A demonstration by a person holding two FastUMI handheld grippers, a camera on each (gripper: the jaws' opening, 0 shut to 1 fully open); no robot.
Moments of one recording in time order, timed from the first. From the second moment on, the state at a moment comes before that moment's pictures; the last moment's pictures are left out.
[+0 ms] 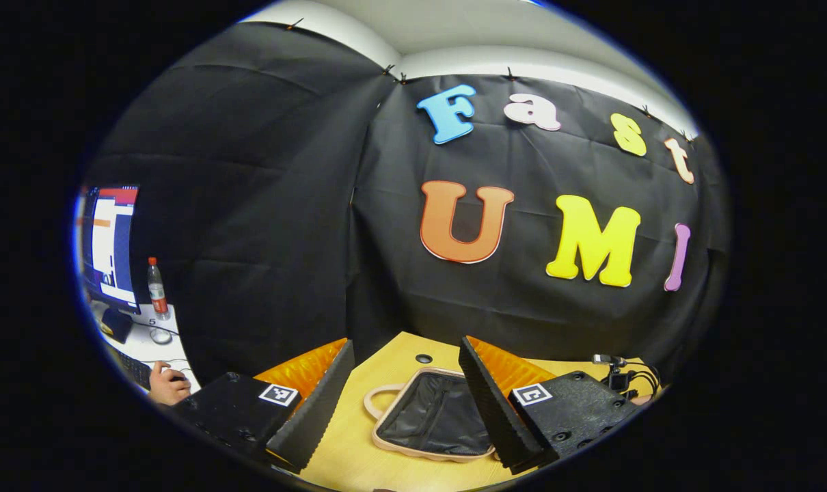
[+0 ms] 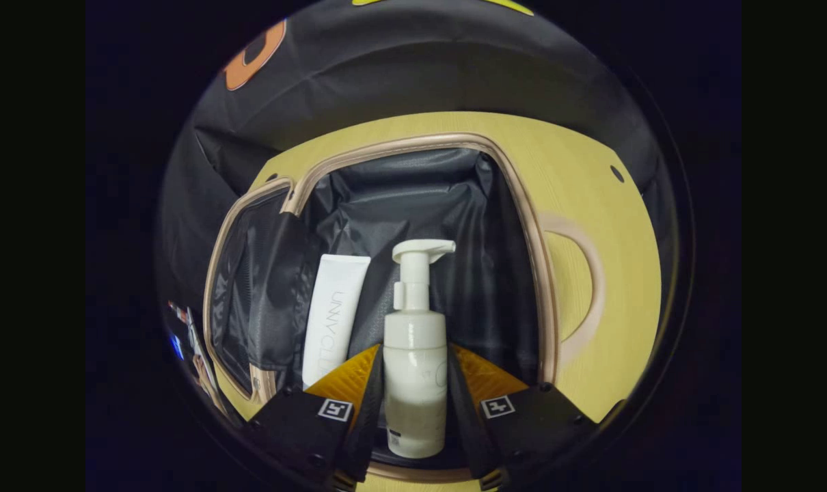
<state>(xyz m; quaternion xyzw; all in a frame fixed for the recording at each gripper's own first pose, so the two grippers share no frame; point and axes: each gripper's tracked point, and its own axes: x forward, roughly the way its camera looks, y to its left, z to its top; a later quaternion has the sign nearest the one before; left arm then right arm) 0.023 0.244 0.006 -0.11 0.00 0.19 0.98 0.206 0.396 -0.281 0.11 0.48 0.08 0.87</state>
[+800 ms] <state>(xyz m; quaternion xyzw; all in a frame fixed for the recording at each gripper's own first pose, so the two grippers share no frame) 0.131 0.309 -0.201 -0.46 0.16 0.13 0.86 0.116 0.298 -0.088 0.10 0.26 0.21 0.94</state>
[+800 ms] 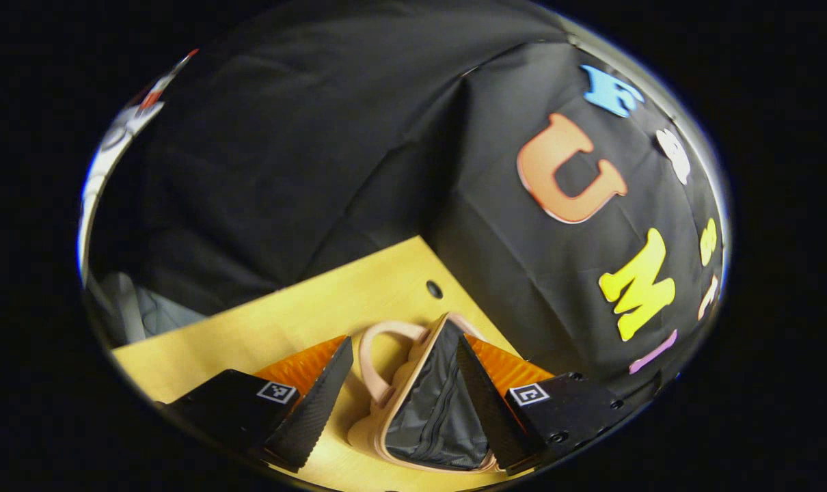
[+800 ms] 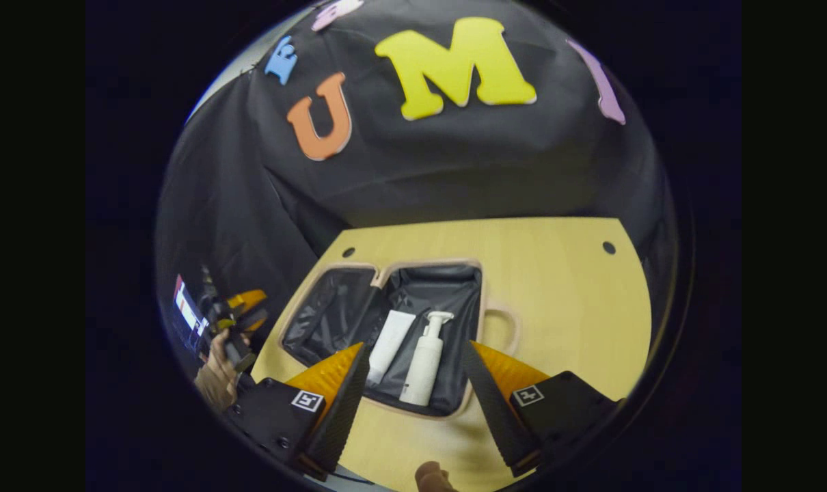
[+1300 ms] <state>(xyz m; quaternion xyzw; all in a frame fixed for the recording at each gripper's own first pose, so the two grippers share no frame) 0.166 0.298 -0.254 -0.56 0.18 0.11 0.80 0.041 0.154 -0.054 0.11 0.23 0.10 0.96</state>
